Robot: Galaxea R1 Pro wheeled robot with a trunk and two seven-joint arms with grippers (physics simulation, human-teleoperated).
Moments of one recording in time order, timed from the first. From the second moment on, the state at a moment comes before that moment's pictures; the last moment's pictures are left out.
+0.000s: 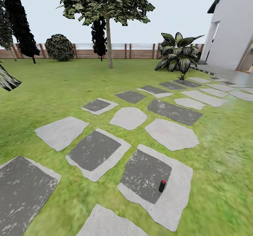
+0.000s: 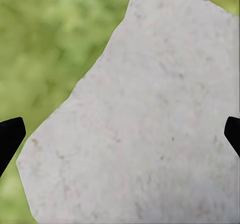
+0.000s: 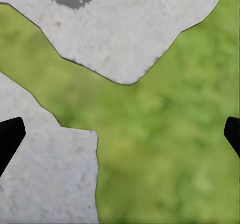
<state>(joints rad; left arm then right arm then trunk) -0.18 0.05 0.00 -0.25 0.00 -0.34 0.00 -0.15 -0.08 0.00 -0.39 0.00 -0.28 0.00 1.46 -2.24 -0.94</state>
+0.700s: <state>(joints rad) -0.18 0.05 0.00 -0.25 0.00 -0.34 0.00 -0.15 -0.08 0.00 -0.39 0.00 -0.28 0.00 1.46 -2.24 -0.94</state>
